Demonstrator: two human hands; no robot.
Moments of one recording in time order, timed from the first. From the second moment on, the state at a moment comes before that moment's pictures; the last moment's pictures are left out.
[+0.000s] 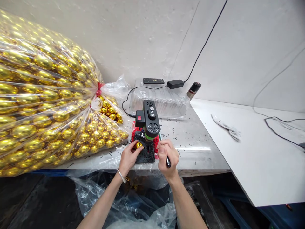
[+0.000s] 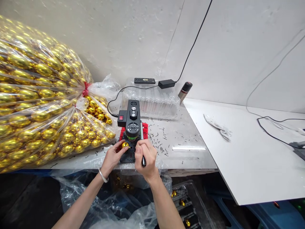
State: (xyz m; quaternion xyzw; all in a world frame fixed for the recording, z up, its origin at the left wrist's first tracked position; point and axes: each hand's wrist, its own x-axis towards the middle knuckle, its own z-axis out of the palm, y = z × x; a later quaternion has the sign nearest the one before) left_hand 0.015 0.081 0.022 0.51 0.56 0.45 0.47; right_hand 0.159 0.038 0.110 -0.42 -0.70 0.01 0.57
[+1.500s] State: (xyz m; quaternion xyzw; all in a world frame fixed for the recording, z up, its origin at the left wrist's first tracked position) left_hand 0.024 0.096 0.000 0.78 0.49 0.34 0.18; right_hand 0.157 0.050 0.035 -0.38 -0.70 -0.05 0.61
